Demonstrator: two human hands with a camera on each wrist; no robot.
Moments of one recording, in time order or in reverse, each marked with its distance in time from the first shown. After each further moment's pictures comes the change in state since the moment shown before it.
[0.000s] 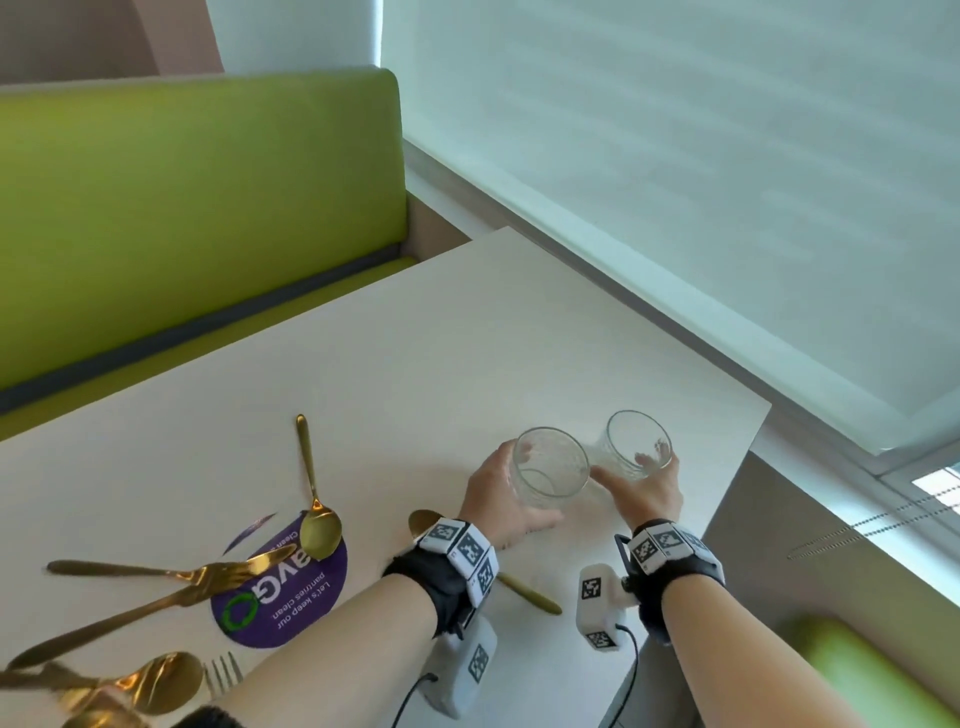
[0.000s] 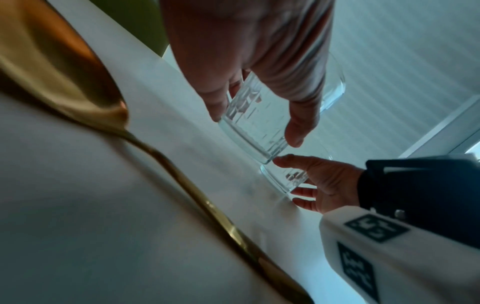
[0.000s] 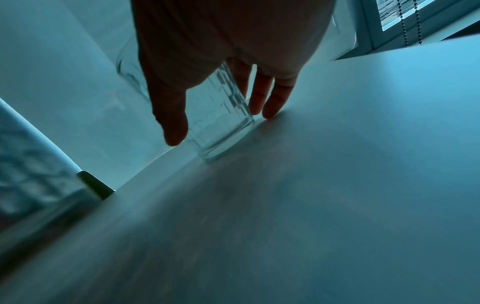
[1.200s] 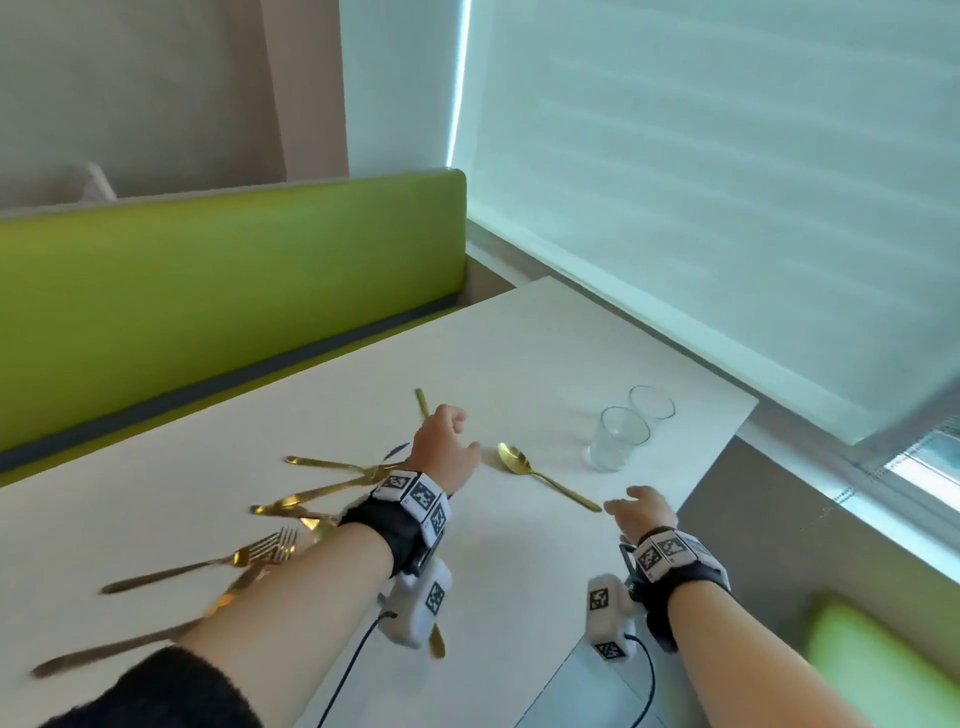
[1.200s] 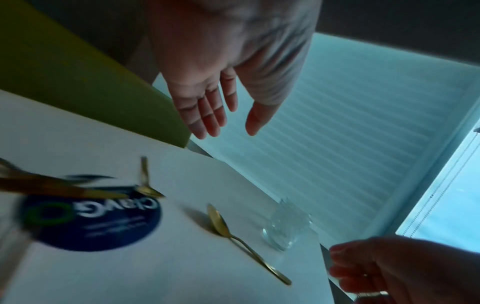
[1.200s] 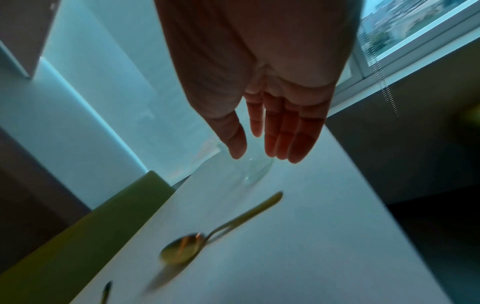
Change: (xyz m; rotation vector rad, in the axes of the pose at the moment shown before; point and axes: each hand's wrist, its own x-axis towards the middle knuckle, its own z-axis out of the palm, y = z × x) left_hand -0.185 -0.001 -0.146 0.130 0.332 0.011; right_hand -0.197 0.007 -0.035 -0.256 -0.215 0.003
